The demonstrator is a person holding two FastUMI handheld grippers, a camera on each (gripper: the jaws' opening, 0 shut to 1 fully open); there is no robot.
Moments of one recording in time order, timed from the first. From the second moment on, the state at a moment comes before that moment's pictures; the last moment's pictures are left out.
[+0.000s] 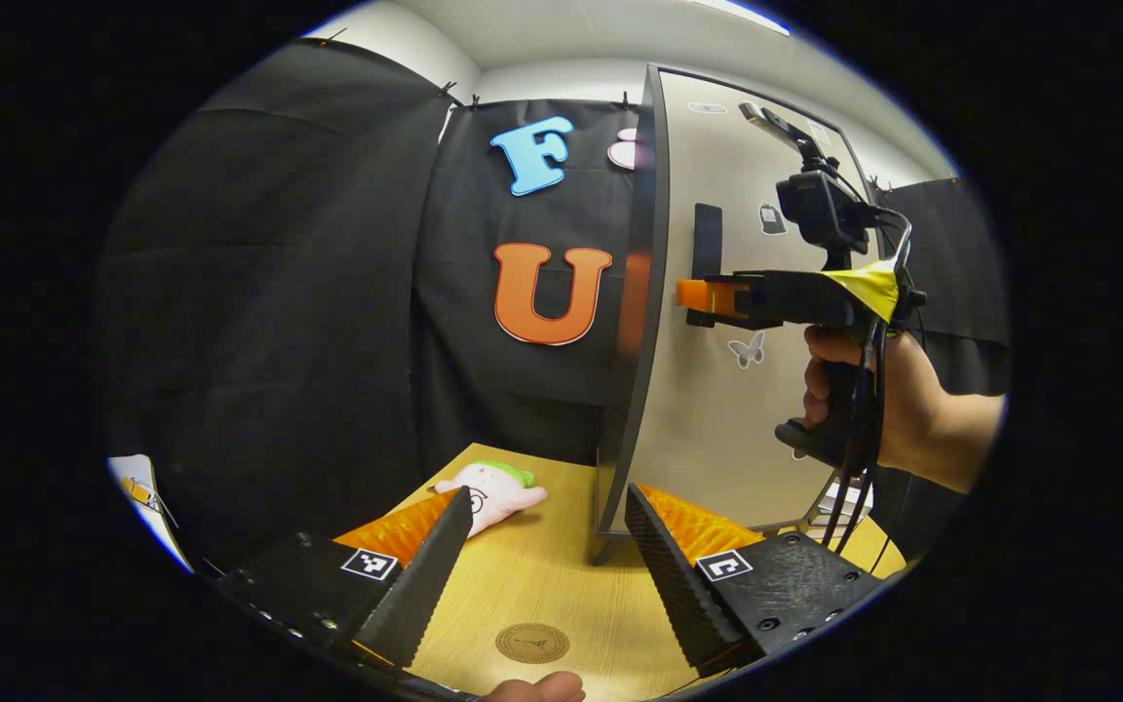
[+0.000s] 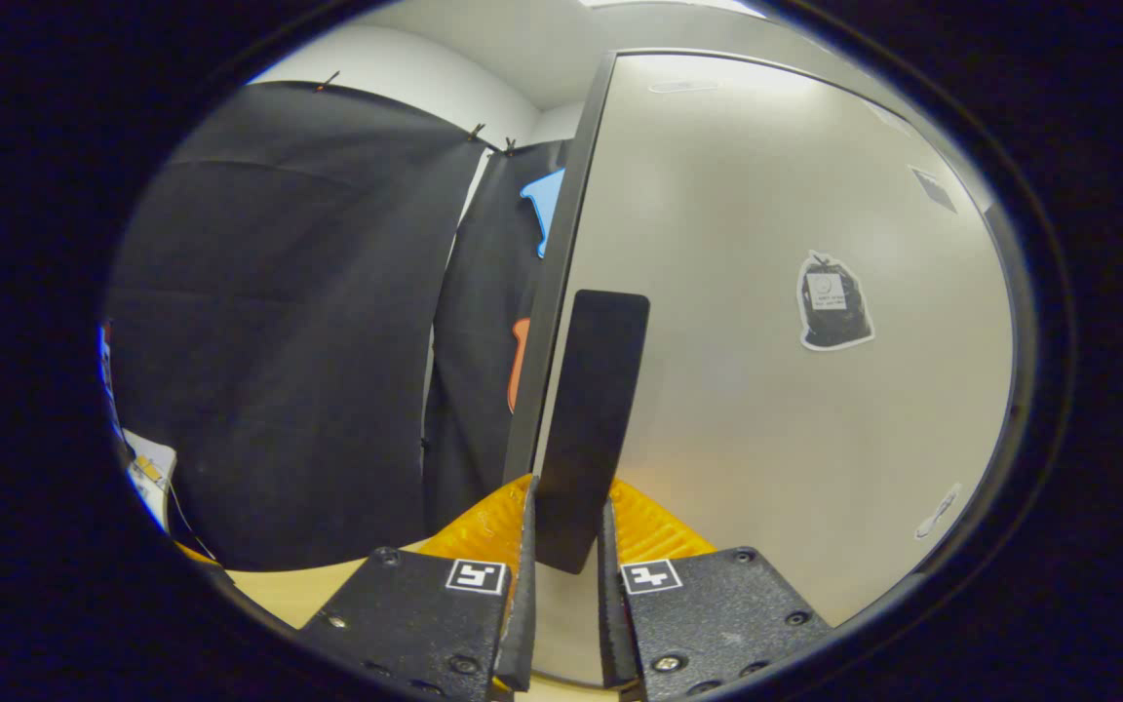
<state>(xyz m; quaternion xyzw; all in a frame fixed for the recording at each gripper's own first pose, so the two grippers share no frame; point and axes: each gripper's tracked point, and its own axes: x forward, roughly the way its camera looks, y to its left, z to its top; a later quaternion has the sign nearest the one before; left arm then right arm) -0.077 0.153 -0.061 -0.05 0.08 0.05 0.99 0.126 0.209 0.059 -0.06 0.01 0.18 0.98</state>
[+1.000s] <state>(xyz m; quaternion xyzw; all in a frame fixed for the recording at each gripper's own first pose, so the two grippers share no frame) -0.080 0.229 -0.079 -0.06 0.09 0.12 0.99 0.051 0.200 0.062 -0.04 0.06 0.27 0.96</state>
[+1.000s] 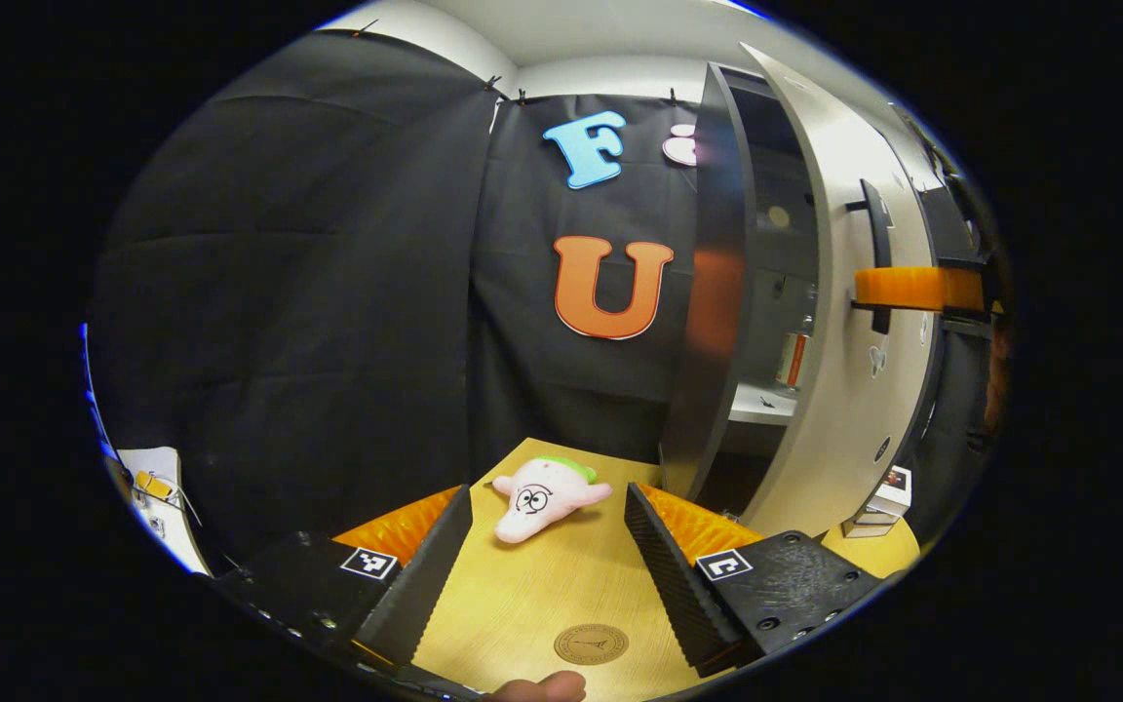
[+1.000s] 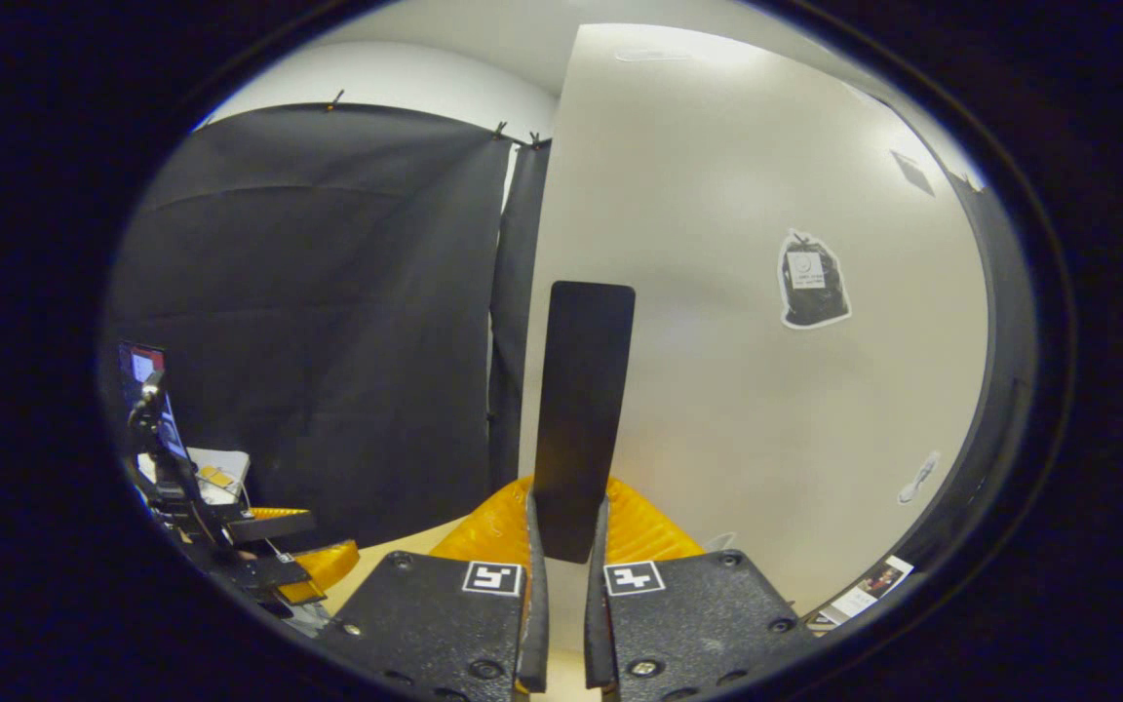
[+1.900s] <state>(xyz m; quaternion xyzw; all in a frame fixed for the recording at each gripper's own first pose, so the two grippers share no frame) -0.027 0.142 -0.068 -0.03 0.11 0.02 0.99 -0.016 0.161 0.061 -0.04 0.09 0.33 0.94</state>
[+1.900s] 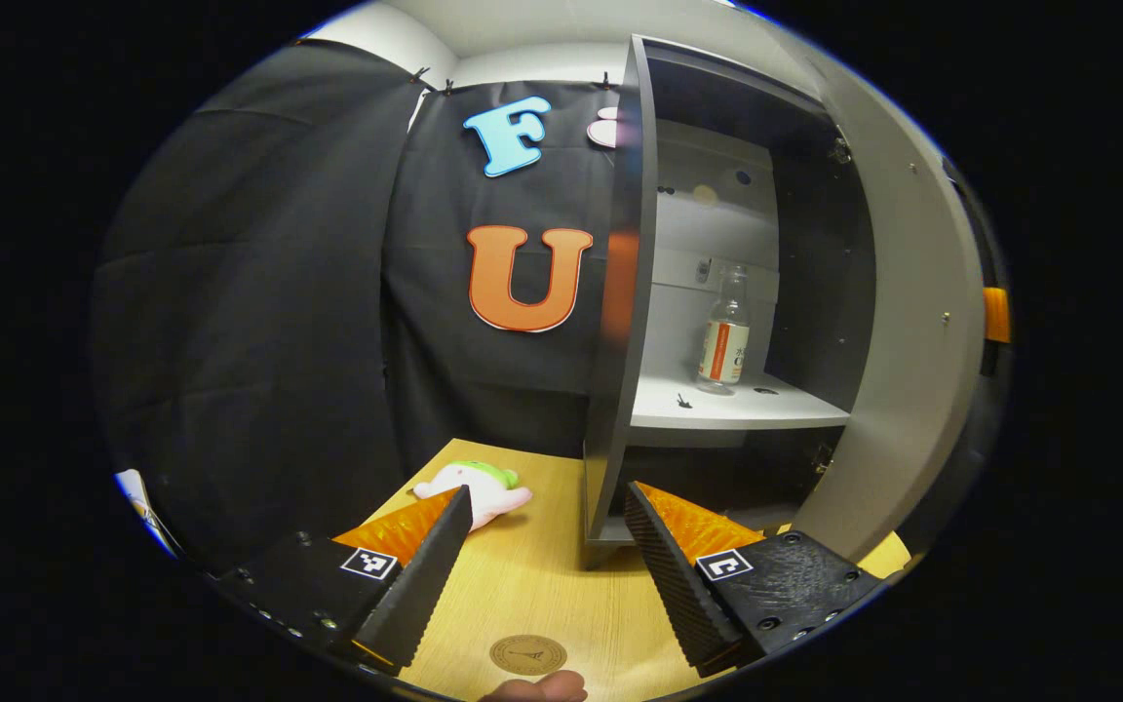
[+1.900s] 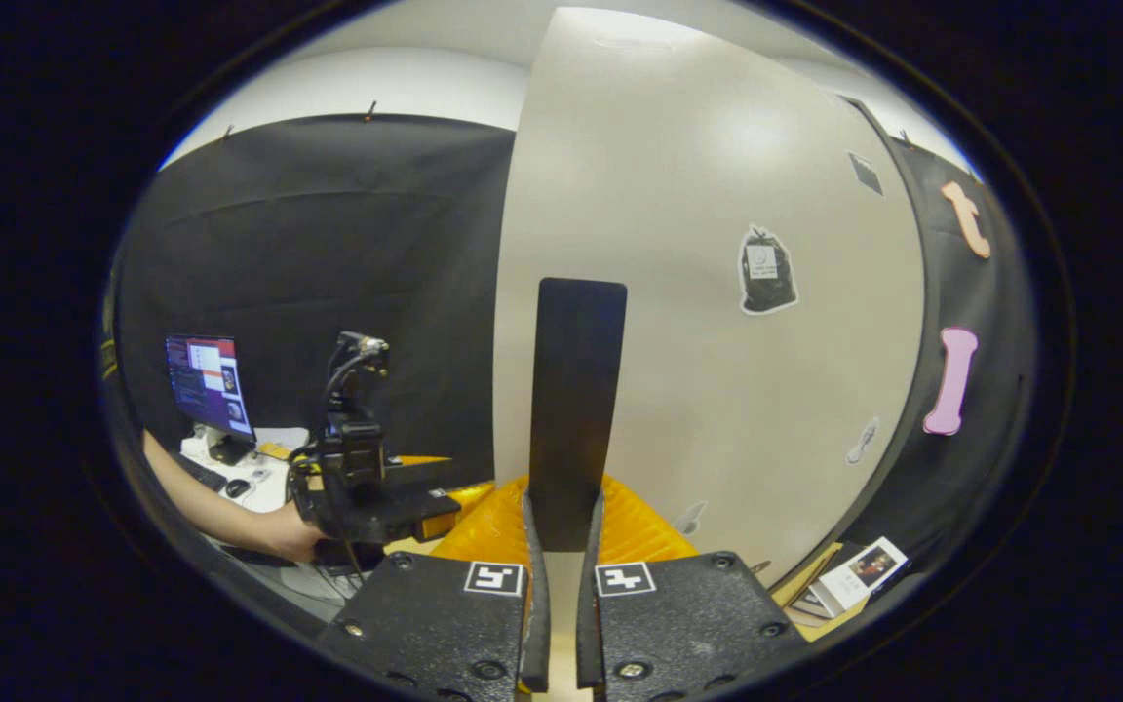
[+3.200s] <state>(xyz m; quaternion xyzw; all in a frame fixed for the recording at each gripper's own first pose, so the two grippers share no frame) 0.085 -0.057 -0.049 0.01 0.07 -0.12 0.99 -0.087 0.034 0.052 0.03 0.10 0.18 0.98</state>
